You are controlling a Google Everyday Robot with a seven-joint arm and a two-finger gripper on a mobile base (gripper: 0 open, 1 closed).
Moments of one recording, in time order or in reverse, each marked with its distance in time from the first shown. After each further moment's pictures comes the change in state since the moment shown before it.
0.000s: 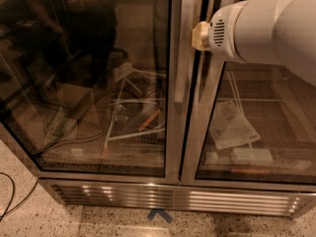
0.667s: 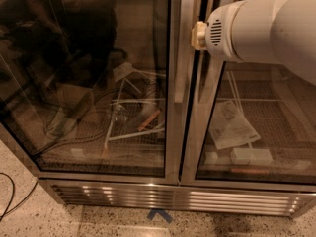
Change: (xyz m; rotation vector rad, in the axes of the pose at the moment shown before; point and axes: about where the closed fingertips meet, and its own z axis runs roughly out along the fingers) arm 0.000 0.005 0.003 -0.027 0.001 -0.005
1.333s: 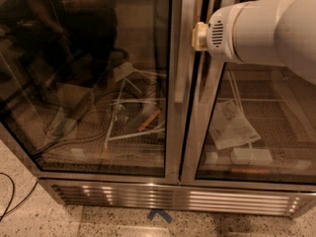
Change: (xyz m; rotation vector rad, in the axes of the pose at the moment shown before) arm 0.001 0.003 0.002 -0.034 -0.009 0.004
